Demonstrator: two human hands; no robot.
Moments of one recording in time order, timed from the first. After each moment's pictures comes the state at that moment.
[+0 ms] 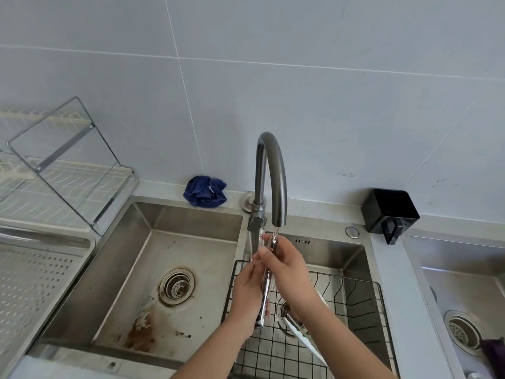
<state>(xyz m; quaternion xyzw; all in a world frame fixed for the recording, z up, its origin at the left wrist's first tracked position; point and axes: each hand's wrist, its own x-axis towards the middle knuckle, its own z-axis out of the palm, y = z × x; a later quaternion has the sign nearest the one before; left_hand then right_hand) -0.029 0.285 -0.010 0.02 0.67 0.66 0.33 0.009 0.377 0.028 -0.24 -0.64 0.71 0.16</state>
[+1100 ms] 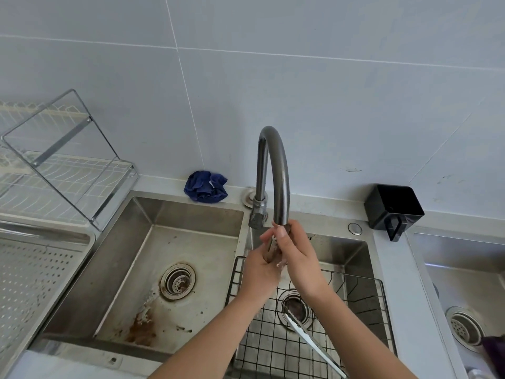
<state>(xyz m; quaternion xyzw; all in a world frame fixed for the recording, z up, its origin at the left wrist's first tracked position) -0.048 0.315 -0.001 0.19 0.74 0.60 0.24 0.007 0.395 0.043 -0.19 -0.68 0.68 0.19</state>
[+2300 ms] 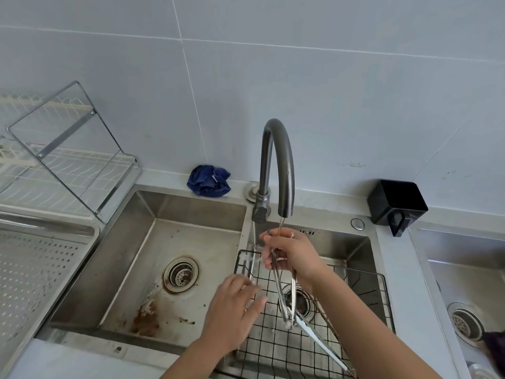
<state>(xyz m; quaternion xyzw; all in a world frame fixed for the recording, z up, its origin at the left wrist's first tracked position) -0.032 0.213 -0.062 0.40 0.87 0.25 0.14 -0.004 0.404 0.039 -0.27 -0.58 0.77 0.00</state>
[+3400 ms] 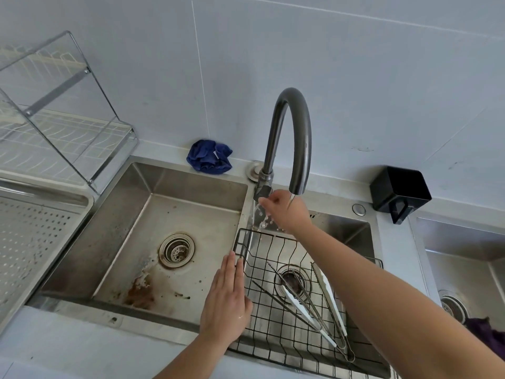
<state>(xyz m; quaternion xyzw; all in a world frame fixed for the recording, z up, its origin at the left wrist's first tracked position) -0.004 0.198 -0.111 0.37 0.92 0.10 0.07 -0.070 0.424 0.013 -0.30 -0.89 0.34 -0.04</state>
